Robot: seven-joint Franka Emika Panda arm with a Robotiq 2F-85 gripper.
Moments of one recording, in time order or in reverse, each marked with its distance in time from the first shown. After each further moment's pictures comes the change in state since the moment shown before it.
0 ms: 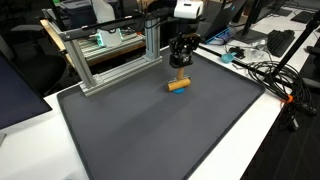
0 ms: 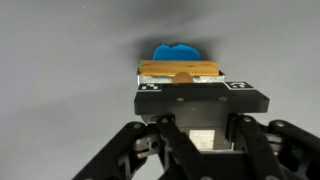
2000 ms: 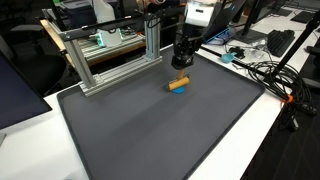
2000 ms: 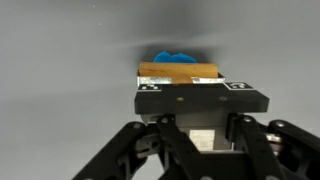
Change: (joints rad) arm -0.010 0.110 0.007 0.199 0.041 -0.228 -0.158
